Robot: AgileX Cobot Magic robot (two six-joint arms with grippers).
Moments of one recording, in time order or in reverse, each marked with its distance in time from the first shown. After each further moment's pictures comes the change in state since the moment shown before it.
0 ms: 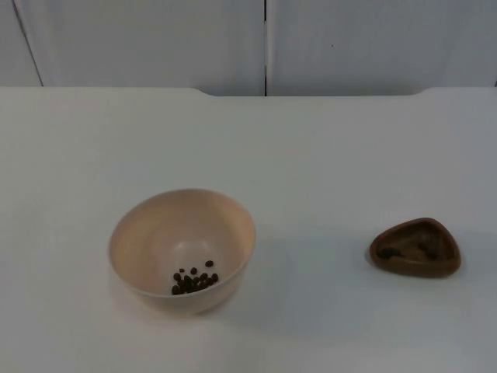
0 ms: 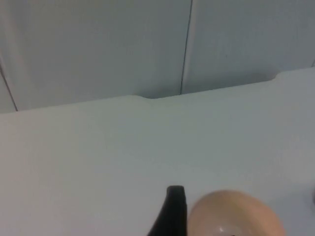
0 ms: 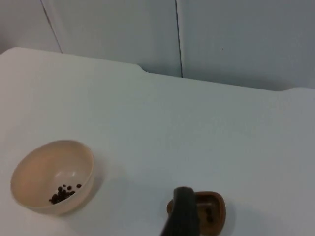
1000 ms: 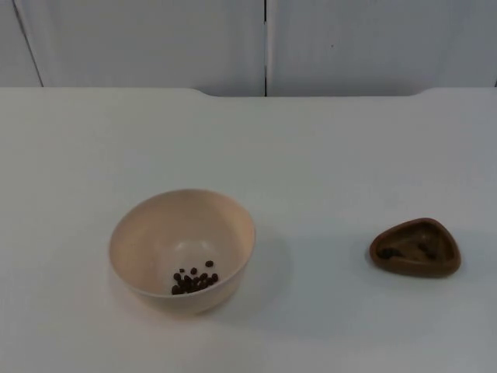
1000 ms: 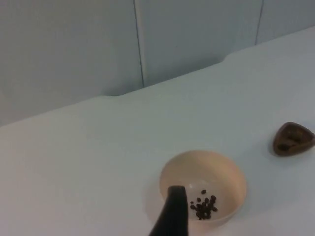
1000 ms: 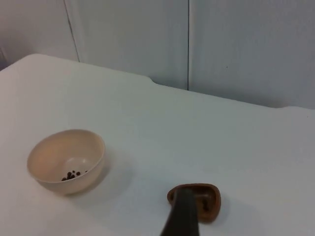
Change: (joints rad) right arm 0.000 -0.340 0.024 0.000 0.208 -0.044; left arm 0.000 -0.387 0.008 -0.155 0.337 0.235
